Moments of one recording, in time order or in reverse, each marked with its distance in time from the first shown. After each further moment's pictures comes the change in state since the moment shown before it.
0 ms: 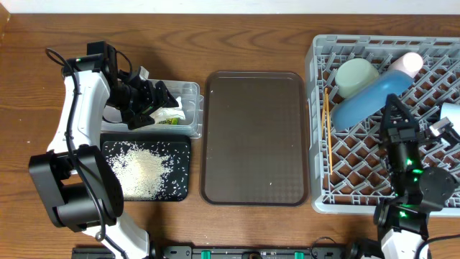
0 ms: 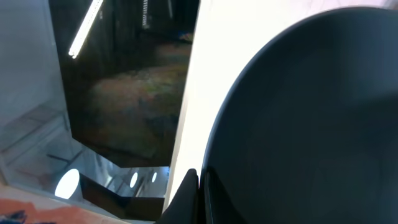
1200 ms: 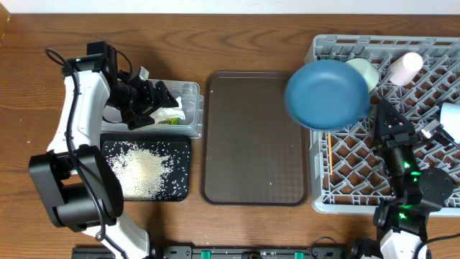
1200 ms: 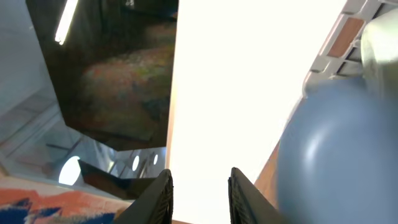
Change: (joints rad) left arm 0.000 0.000 0.000 0.000 0.000 0.000; right arm -0.034 0.000 -0.024 -0.027 -0.130 0.027
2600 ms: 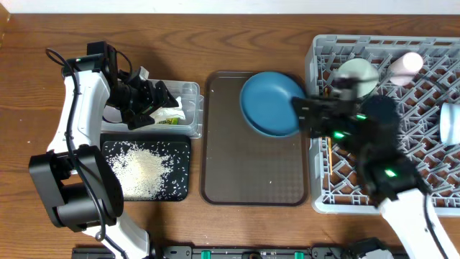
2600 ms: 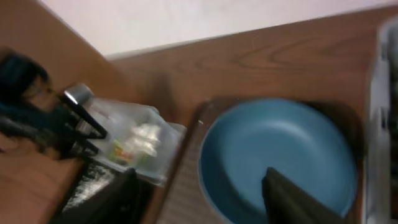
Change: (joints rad) left arm 0.000 0.000 0.000 0.000 0.000 0.000; right arm 0.645 0.292 0.607 -0.883 0.246 -1.069
